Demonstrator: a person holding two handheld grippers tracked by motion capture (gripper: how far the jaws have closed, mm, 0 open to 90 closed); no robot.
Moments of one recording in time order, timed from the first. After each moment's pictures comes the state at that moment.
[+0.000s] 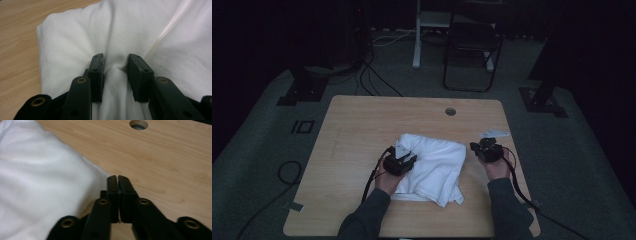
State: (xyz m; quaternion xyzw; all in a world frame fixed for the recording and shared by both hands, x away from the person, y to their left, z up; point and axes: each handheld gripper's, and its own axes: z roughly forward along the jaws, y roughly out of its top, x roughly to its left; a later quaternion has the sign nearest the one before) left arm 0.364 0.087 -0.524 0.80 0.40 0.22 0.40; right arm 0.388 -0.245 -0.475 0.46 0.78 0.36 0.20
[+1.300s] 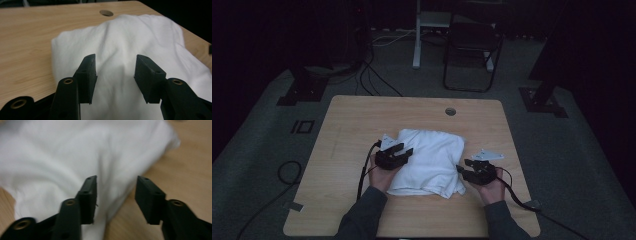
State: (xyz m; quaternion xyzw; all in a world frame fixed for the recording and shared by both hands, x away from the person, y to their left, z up) left arm 0.361 0.120 -0.491 0.75 0.43 0.18 0.48; right arm 0.328 -0.216 -0.494 0.42 0.79 0.40 0.17
